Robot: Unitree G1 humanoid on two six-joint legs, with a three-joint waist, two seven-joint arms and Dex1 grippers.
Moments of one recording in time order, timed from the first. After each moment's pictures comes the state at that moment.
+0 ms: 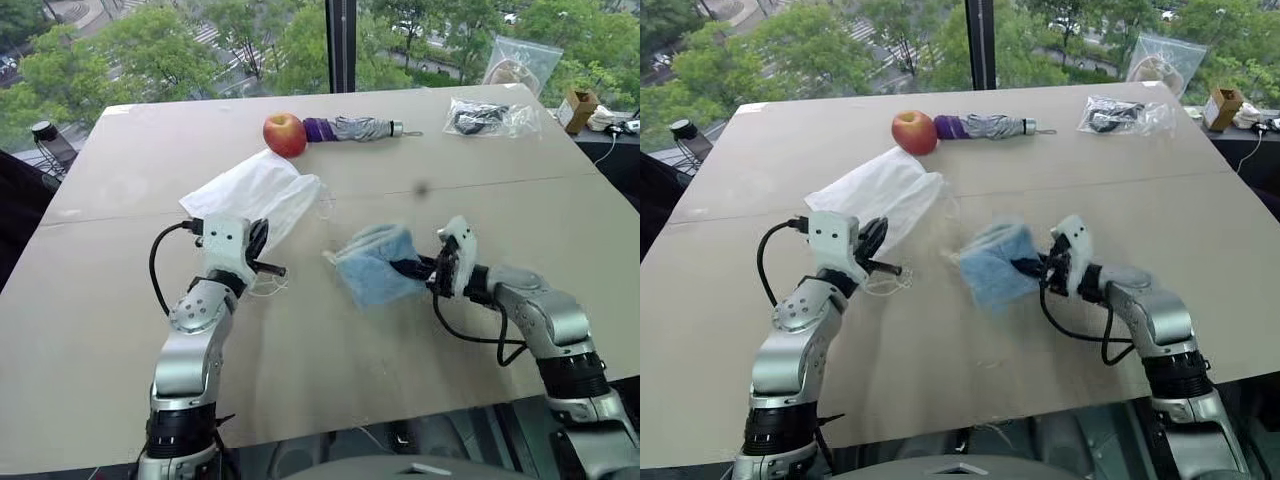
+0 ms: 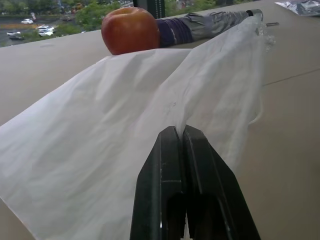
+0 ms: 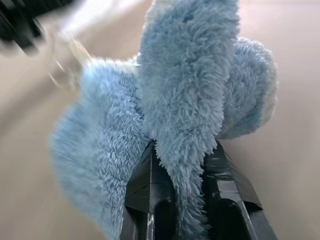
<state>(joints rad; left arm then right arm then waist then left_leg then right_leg) -0.13 0.29 0.15 -0.32 -0.15 0.43 -0.27 -0.37 -0.36 0.04 -0.13 0.50 0.76 0.80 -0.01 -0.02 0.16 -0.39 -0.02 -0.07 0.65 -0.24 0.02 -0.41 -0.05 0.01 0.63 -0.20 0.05</state>
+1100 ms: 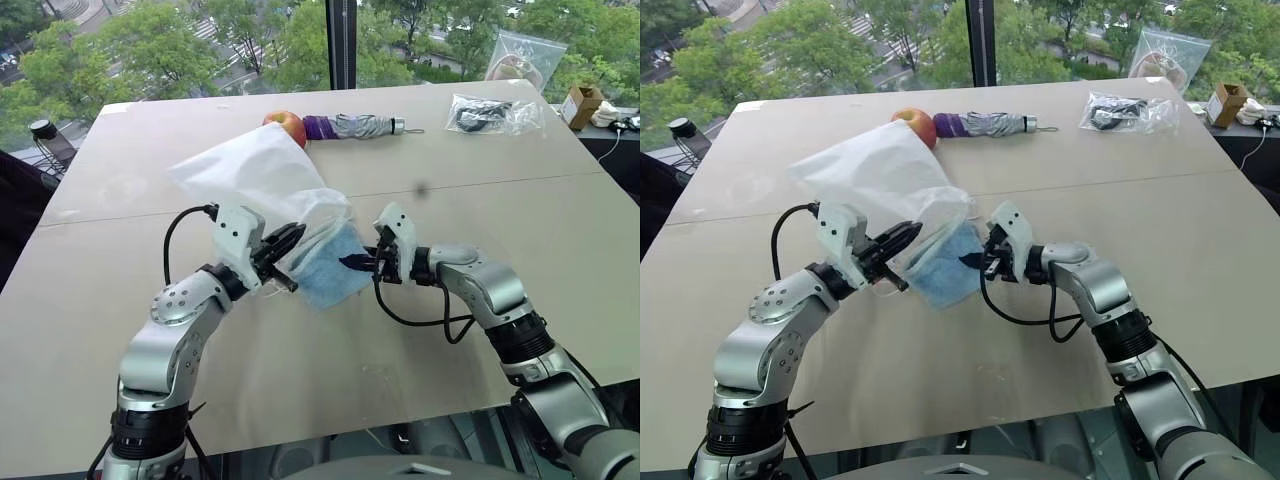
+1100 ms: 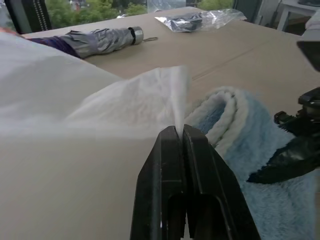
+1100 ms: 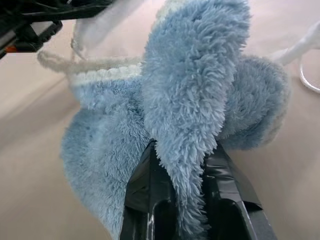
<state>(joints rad) -0.13 0.45 0.13 -0.45 -0.42 0.55 -0.57 -0.58 -0.26 0.29 0.05 0.36 0.70 0.79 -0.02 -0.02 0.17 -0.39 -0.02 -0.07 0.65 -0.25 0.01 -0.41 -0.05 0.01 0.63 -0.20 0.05</state>
